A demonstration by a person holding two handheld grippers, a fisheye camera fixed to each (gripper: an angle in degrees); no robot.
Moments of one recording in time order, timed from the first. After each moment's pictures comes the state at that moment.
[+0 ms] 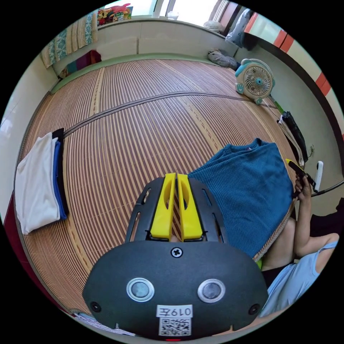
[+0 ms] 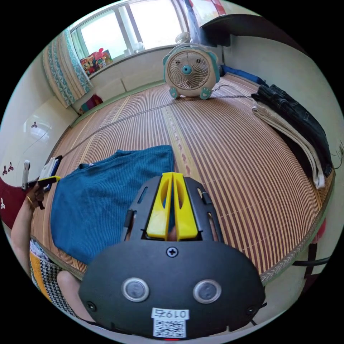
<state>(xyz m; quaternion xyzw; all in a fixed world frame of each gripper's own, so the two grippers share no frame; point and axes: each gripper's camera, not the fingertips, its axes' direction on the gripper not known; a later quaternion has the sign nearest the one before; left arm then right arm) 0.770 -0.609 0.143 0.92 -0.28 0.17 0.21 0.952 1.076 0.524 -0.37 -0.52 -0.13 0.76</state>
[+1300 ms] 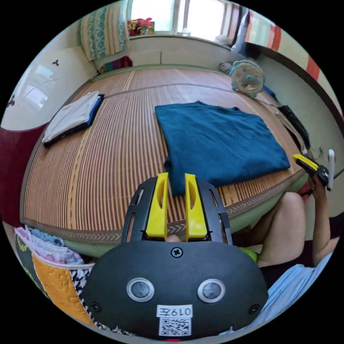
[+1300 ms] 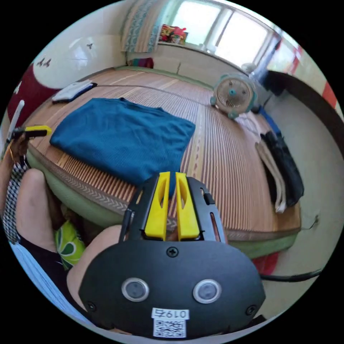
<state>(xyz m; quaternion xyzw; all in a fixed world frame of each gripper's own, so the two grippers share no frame) 0.590 -0.907 0.417 0.96 -0.19 0.09 0.16 1.118 1.150 0.452 -0.25 -0.56 -0.34 0.72</state>
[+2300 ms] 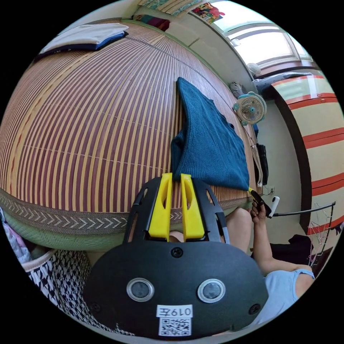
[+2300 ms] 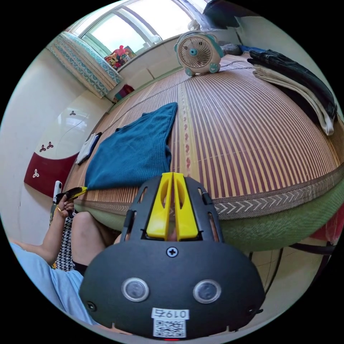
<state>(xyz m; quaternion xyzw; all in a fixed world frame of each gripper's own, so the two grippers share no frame) 0.489 -1.018 0.388 0.92 0.00 0.29 0.27 1.124 1.308 0.539 -0.42 -0.64 -0.11 0.64</state>
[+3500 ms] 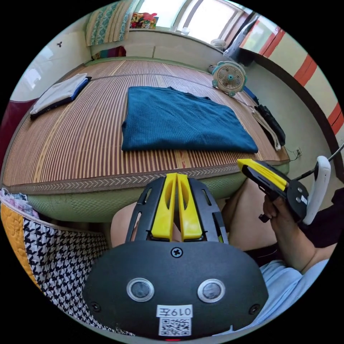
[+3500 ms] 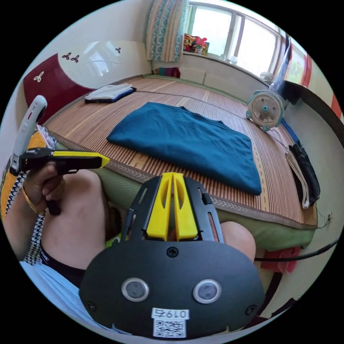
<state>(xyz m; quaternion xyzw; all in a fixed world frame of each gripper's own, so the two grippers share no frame) 0.625 -1.200 0.544 0.95 -0.15 0.20 0.18 0.982 1.488 0.134 -0.21 -0.61 -0.33 0.69</state>
